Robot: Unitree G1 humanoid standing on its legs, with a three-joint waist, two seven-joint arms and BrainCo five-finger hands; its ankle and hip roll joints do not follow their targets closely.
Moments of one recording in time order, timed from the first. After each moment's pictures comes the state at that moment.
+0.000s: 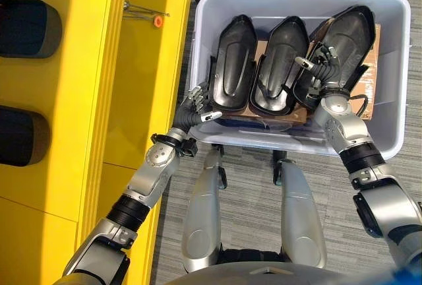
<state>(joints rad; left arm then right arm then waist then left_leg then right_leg) -0.29 0.46 -0.34 0.12 -0.53 -0.09 0.04 -0.75 -0.43 0.23 0.49 0.53 0.08 -0.45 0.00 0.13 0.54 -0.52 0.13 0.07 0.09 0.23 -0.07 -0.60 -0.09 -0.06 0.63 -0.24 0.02</state>
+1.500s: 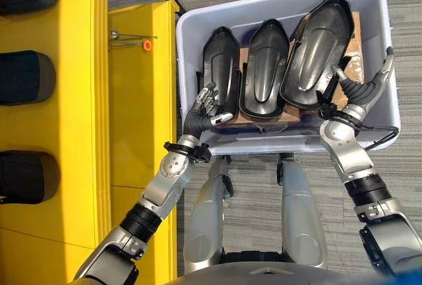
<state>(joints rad) -0.26 0.38 -0.43 0.06 -0.54 -0.21 0.18 -0.52 -0.40 0.18 0.28 0.11 0.02 -0.99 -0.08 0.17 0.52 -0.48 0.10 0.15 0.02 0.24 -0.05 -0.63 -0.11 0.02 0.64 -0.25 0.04</state>
